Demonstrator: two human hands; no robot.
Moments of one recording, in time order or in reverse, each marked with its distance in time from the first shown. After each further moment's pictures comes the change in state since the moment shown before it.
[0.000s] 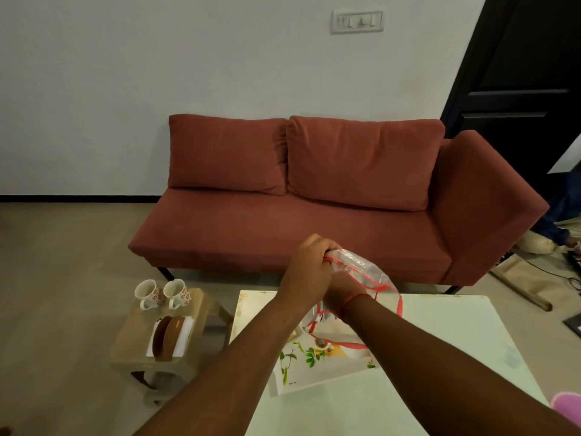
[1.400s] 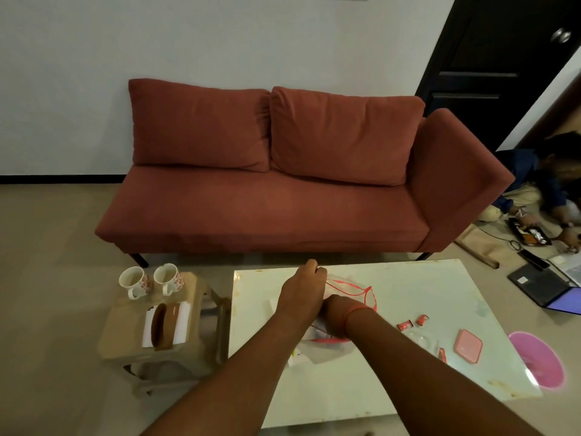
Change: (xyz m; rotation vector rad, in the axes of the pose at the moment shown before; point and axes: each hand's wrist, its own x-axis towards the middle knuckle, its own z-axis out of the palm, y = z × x) left_hand -0.060 -0.132 -0.013 0.548 -0.271 0.116; right_hand -0.003 0.013 0.115 -0.702 -0.131 -0.001
